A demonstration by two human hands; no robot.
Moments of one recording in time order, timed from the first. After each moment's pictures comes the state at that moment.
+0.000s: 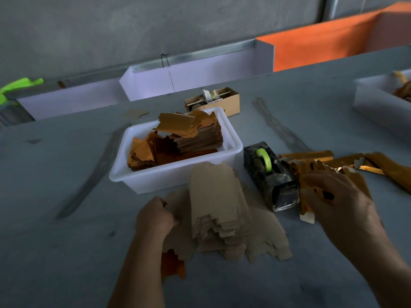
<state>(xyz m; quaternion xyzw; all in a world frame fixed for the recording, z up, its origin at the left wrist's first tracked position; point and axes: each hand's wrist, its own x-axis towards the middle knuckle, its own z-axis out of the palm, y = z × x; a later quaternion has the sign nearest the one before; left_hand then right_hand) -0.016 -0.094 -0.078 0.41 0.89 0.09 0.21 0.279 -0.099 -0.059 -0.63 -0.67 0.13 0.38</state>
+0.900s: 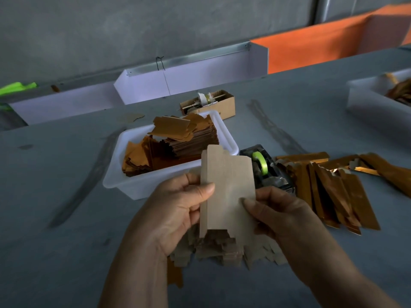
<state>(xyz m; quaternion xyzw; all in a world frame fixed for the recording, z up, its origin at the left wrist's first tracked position) 0.038 -0.121 0.000 0.38 0.54 0.46 0.59 0.216 -0.122 -0.033 -0.46 -0.44 0.64 0.43</state>
